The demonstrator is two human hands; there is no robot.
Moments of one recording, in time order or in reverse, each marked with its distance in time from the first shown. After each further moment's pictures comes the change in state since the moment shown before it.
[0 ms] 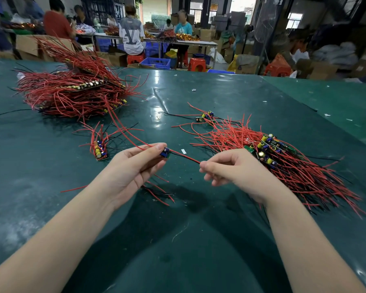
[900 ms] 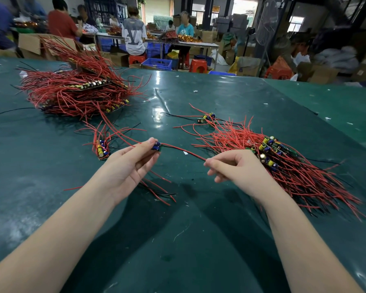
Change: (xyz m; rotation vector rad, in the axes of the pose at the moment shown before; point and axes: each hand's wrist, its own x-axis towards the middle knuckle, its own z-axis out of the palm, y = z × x) left_hand 0.012 0.003 -0.011 -0.168 0.115 0.001; right_hand 0.010 0.011 0.000 -0.082 0.180 -0.023
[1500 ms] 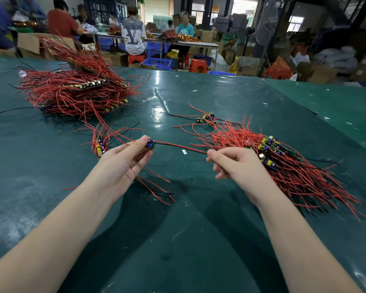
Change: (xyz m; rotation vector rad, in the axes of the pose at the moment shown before) left_hand 0.002 0.001 -0.004 0.016 0.060 0.067; right_hand 0.002 0.003 0.003 0.170 0.077 -0.010
